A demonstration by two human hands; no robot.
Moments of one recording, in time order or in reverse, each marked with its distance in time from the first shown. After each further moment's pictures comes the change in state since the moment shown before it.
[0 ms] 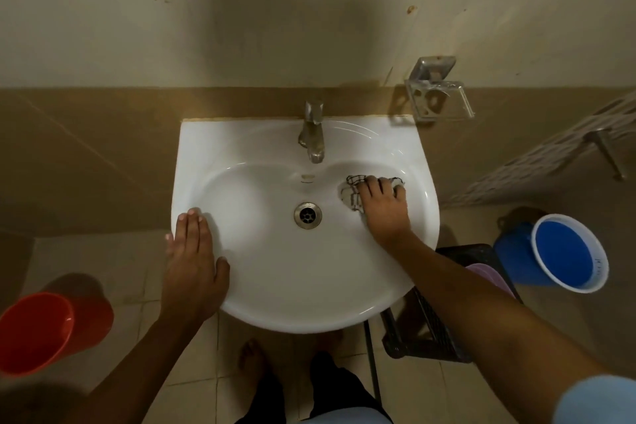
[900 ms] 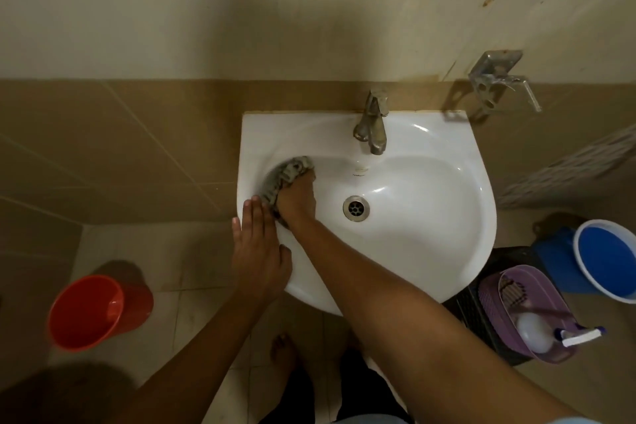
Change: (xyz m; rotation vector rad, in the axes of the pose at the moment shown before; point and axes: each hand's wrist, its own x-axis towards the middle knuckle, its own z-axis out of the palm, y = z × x) left_hand 0.001 -0.005 0.002 -0.086 -0.022 -0.009; right_hand 0.049 -0.265 -0.118 1.324 -0.443 0.645
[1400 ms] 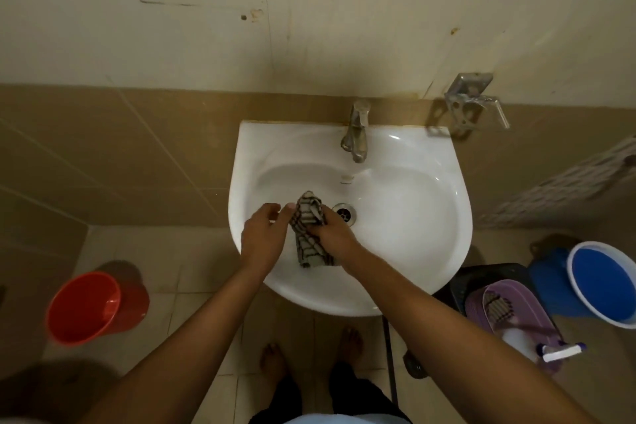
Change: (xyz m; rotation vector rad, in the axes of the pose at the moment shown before) left_hand 0.019 0.062 -0.043 -0.797 -0.013 -0.427; right_hand -0.051 0.055 -0.113 0.060 -0.349 -0.131
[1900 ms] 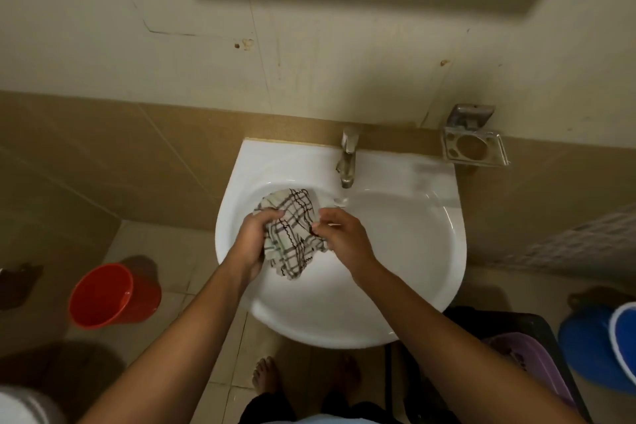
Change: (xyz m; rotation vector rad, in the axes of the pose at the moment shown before) left_hand -0.002 0.049 0.022 -0.724 -0.139 -0.228; right_hand 0.009 -0.006 -0.075 0.103 -0.003 -0.129
